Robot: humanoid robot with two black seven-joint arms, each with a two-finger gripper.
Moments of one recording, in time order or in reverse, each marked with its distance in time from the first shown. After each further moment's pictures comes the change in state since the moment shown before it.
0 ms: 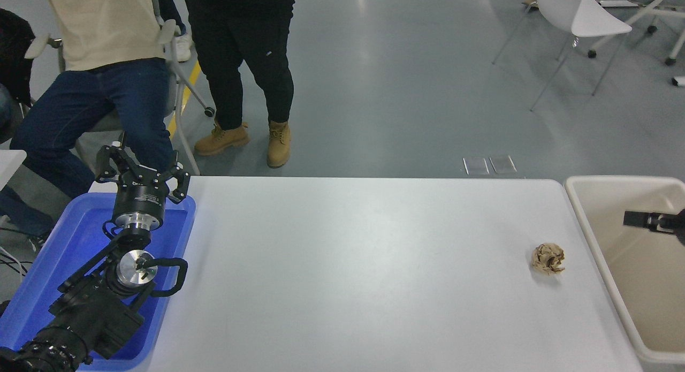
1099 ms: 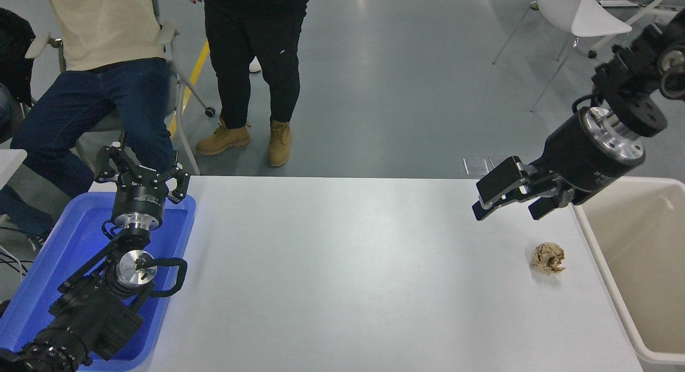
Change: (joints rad) left arm 0.003 0.001 -0.001 0.000 -0.001 0.000 -0.001; right arm 1.091 0.434 -0.531 0.595 0.482 0.598 -0.002
